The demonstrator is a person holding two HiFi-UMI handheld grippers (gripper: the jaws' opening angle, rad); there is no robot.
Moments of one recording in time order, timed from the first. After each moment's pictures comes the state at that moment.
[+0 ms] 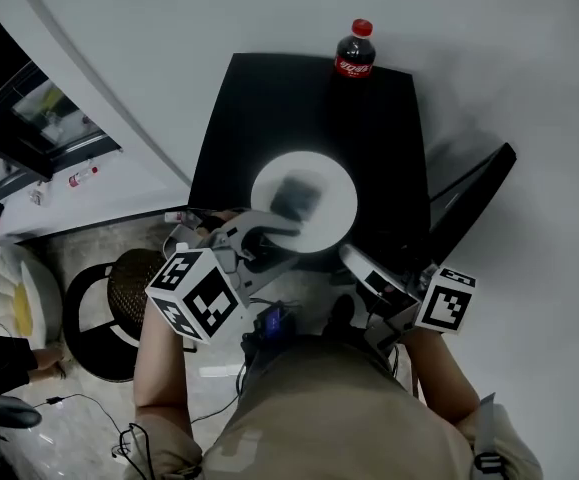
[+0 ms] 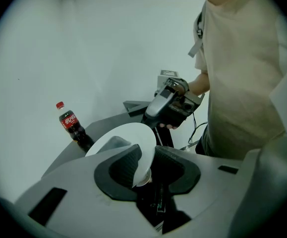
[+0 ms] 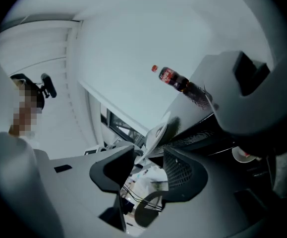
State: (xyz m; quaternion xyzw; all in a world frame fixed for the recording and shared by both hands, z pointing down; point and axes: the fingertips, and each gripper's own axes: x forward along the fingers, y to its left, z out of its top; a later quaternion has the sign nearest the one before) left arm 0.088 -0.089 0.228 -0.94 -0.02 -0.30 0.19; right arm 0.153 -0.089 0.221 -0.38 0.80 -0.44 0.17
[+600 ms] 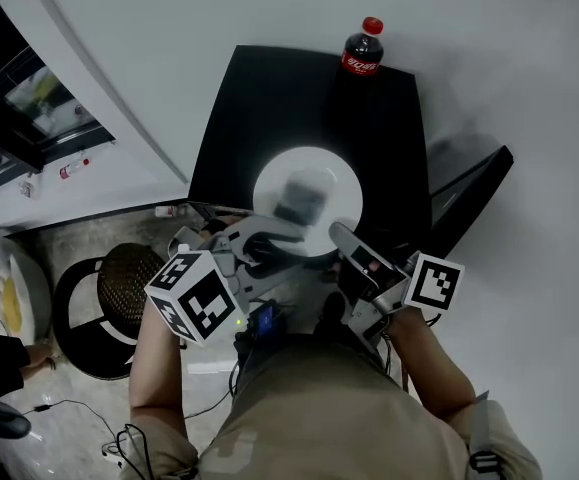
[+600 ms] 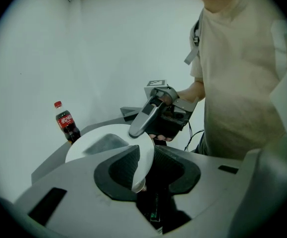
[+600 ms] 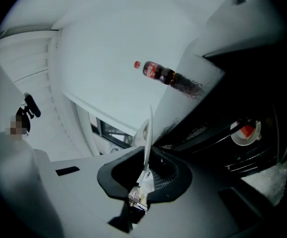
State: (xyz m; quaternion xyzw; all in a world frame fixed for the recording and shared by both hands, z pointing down) left arm 0.084 -0.072 0.229 -0.95 -0.04 -0.25 0.17; right arm 0.137 -0.111 0.235 -0.39 0.75 -0.50 0.18
